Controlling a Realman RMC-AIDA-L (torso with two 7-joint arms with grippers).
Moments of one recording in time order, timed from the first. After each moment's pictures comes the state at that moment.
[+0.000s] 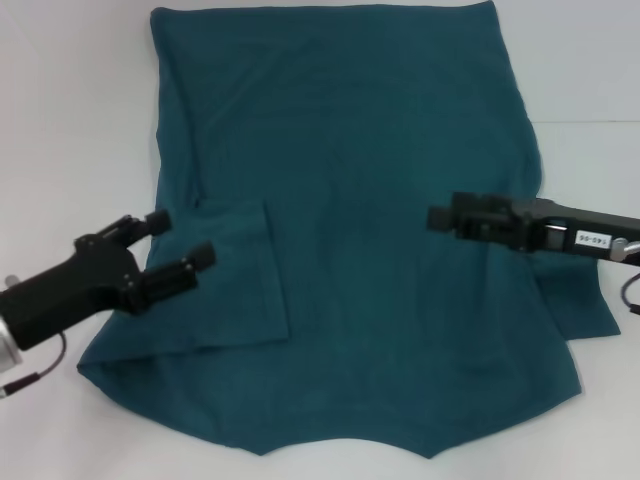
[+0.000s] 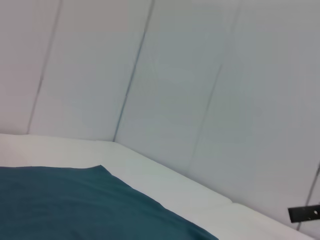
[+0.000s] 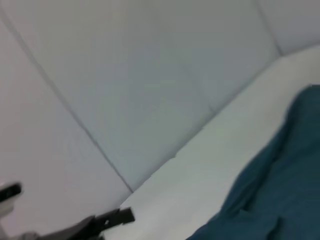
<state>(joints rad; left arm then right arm) -0.37 -2.16 0.53 0.68 1.81 1.53 -1.28 0.57 2.07 -0.67 -0.63 -1.87 -1.52 1.76</state>
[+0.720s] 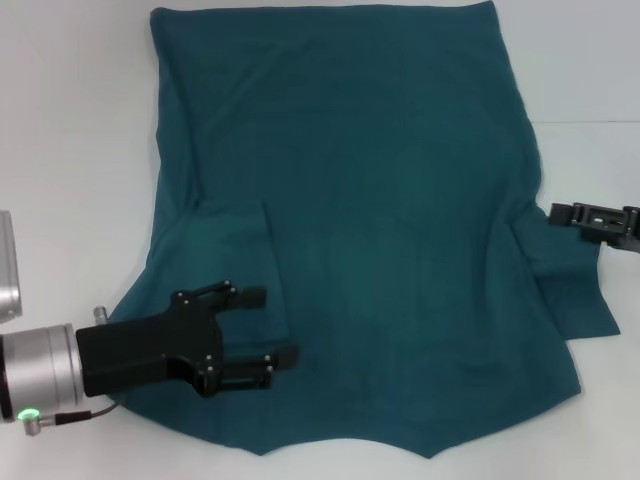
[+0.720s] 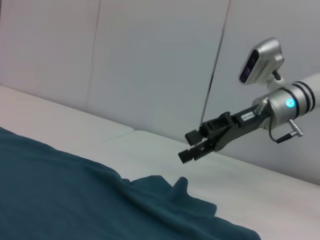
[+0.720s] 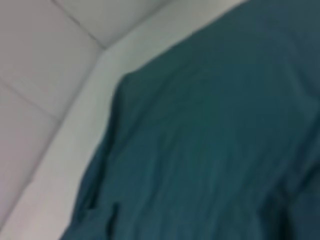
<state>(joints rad) -0.41 -2.16 0.72 0.69 1.94 1.58 -1.23 0.48 1.97 -0.67 -0.71 -2.01 -1.31 2.19</state>
